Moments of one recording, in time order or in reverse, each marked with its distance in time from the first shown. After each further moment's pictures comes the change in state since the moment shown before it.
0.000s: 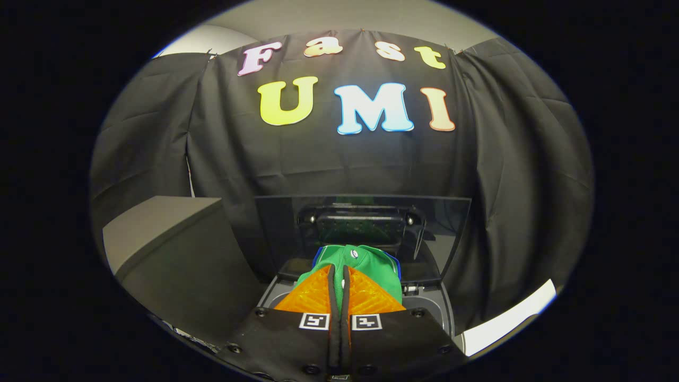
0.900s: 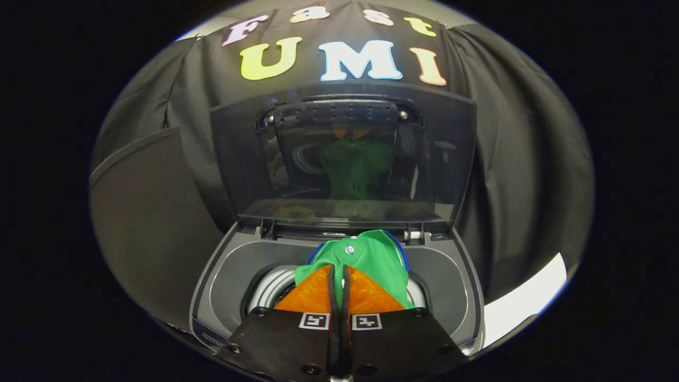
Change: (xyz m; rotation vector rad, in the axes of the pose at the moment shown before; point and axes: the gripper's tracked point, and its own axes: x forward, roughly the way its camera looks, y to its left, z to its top) arm 0.053 -0.026 -0.123 0.022 0.186 -0.059
